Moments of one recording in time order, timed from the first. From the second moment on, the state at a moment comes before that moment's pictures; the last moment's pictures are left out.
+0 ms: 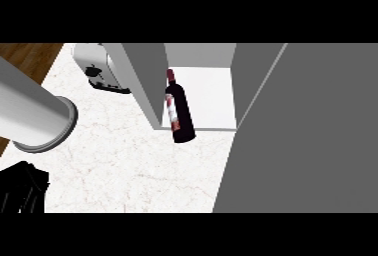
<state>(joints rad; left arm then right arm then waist) 0.29 0.48 -0.01 -1.90 0.54 -0.18 -0.28 0.09 -0.17 0.42 -2.37 -0.28 0.40 0.47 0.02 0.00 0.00</state>
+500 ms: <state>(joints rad) 0.29 0.48 0.02 -1.88 0.55 -0.23 -0.27 -0.27 -0.05 0.57 -2.22 -0.29 0.16 0.58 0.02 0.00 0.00</state>
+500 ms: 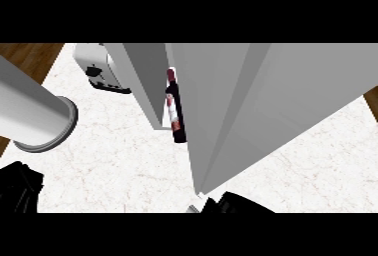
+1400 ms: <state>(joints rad) 0.28 0.44 0.11 -1.88 0.55 -0.30 -0.22 -0.85 0.00 0.47 -1.67 -0.55 -0.18 0.40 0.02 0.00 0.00</state>
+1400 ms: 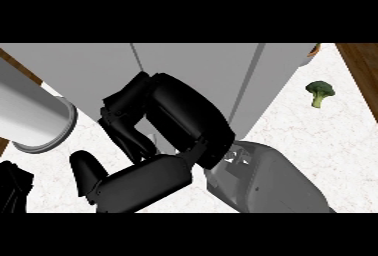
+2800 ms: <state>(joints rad) 0.25 0.40 0.15 -1.88 0.52 -0.36 -0.17 -0.92 -0.03 0.31 -1.22 -0.57 0.16 0.12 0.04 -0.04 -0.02</state>
